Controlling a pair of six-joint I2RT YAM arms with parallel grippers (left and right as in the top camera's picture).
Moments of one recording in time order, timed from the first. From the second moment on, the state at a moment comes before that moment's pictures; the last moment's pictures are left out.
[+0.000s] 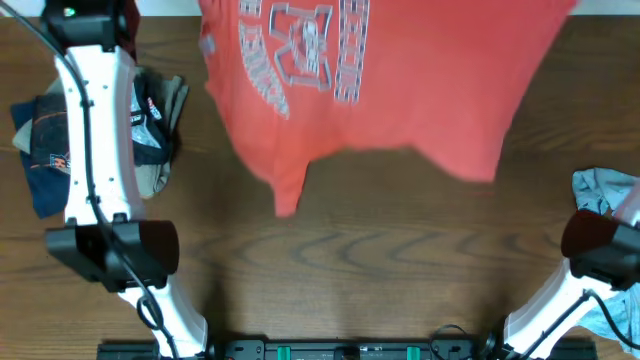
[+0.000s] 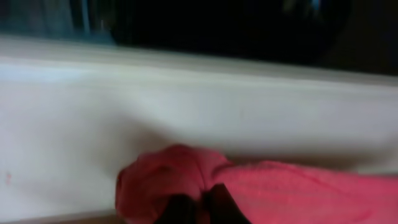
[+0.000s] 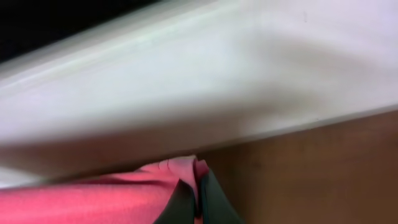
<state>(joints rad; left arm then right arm) 0.08 1.99 2.26 -0.44 0.39 -0.18 -0.36 2.05 2.54 -0.91 -0.38 0.20</state>
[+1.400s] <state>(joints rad) -0.01 1.96 1.39 -1.66 0.59 0.26 -0.45 2.06 1.79 -1.63 0.19 0.24</state>
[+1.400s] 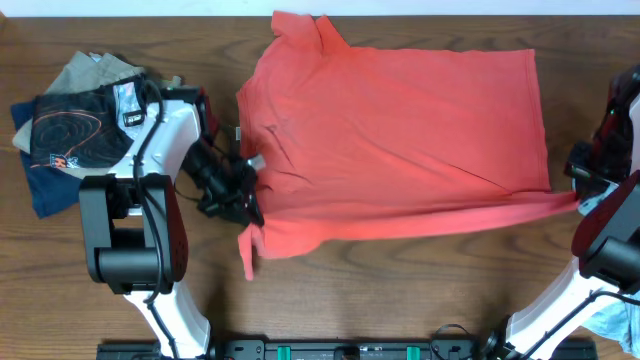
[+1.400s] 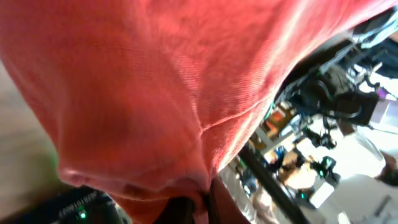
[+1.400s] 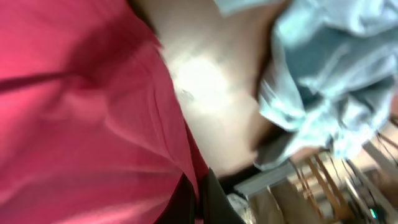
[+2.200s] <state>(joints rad) 0.06 1.87 1.42 -0.99 0.72 0.05 -0.42 2.05 1.78 -1.20 -0.06 0.22</state>
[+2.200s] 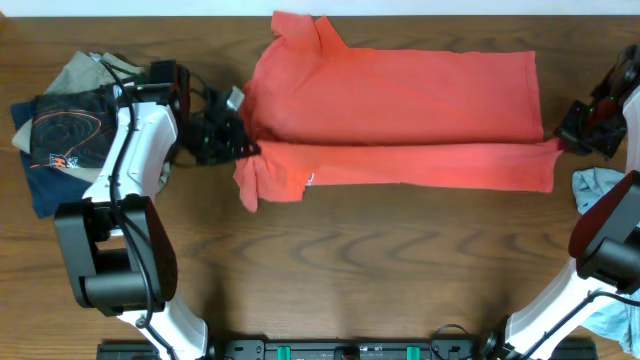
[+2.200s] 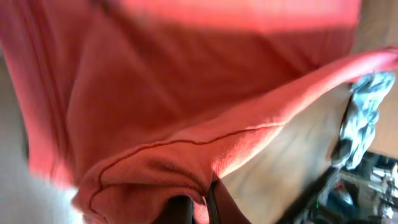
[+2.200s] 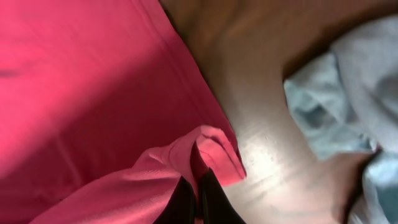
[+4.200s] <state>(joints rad) 0.02 1.85 1.03 -0.67 0.40 -0.12 -0.41 2.03 1.35 -1.00 0.07 0.23</state>
